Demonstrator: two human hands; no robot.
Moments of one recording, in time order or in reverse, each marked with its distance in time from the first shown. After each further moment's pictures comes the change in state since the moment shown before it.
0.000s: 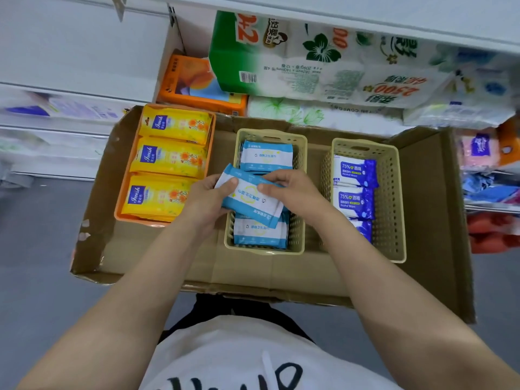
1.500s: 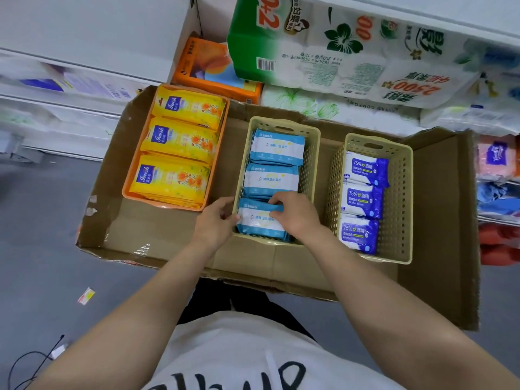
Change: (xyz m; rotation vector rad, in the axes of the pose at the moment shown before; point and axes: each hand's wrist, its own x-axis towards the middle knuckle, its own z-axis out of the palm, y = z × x) left_hand -0.014 -0.075 -0.021 0.608 0.120 0.021; right_hand -0.001 0.060 0.027 -0.744 0.040 -0.082
